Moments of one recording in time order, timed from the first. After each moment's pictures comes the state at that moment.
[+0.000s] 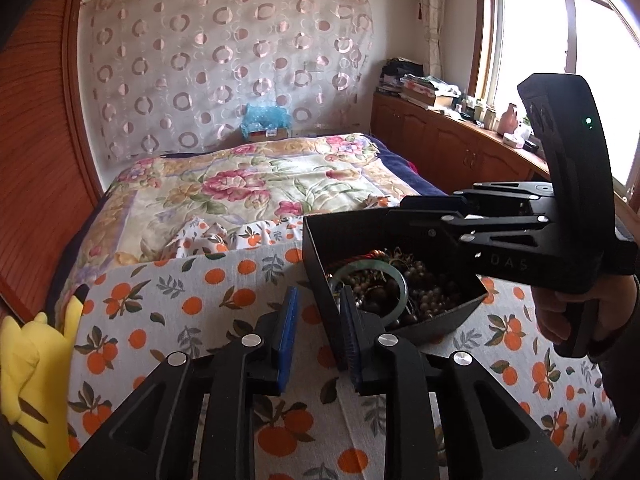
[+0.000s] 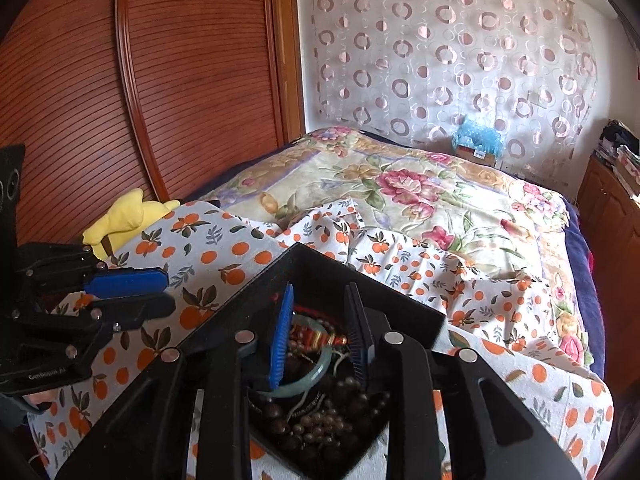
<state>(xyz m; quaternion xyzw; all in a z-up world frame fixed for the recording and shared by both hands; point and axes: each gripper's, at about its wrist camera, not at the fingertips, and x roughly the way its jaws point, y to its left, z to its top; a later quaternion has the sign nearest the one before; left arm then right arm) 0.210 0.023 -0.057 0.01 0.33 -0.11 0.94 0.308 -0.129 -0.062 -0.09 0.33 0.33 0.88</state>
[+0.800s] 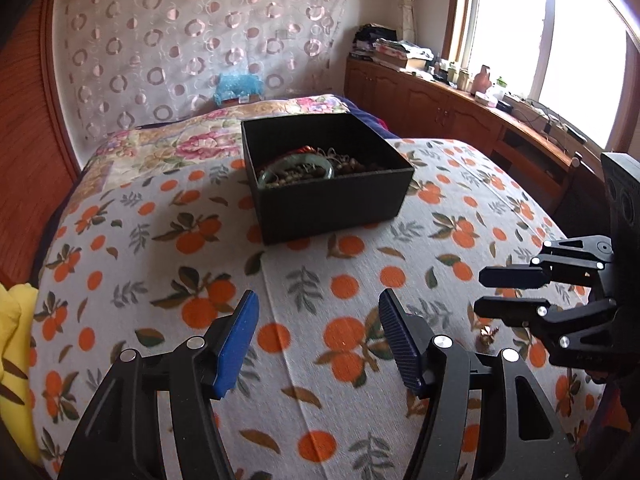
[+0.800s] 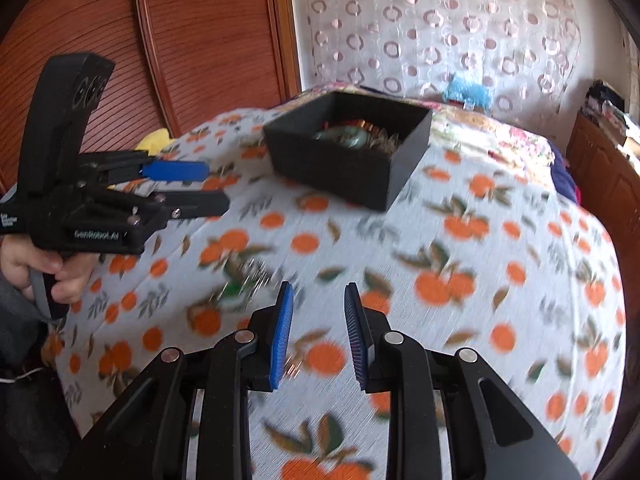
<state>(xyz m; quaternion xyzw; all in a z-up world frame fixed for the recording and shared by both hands) 0.134 -0.010 -0.097 0.03 0.39 -0.15 0.91 0.140 -0.193 -0.124 -0.09 0.39 0.31 0.86</state>
